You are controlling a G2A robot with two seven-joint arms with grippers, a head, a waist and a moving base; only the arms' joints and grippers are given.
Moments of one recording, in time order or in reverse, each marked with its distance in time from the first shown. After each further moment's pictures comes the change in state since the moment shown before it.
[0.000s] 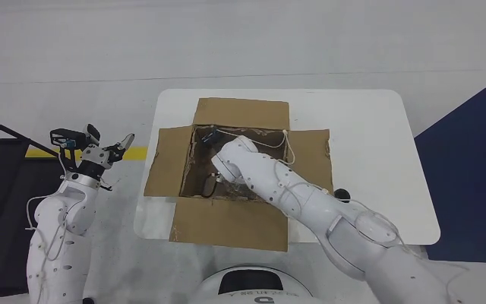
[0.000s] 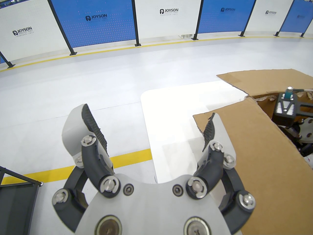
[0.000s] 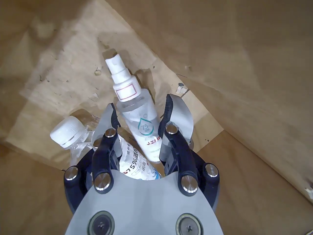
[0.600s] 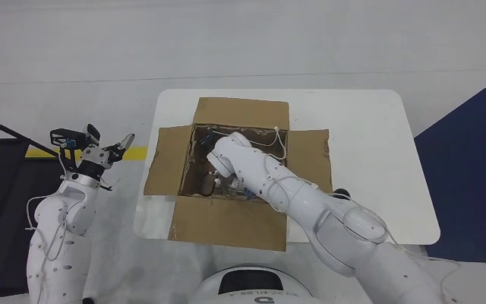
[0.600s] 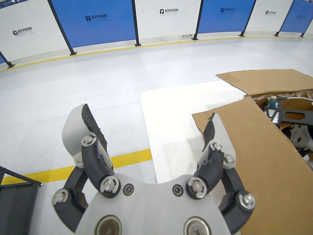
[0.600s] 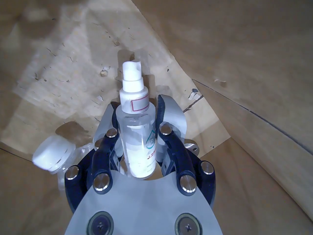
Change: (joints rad) left arm 0.000 0.000 0.000 0.000 0.000 0.000 0.000; right arm 0.048 -0.091 -0.009 0.187 0.033 -0.066 -0.030
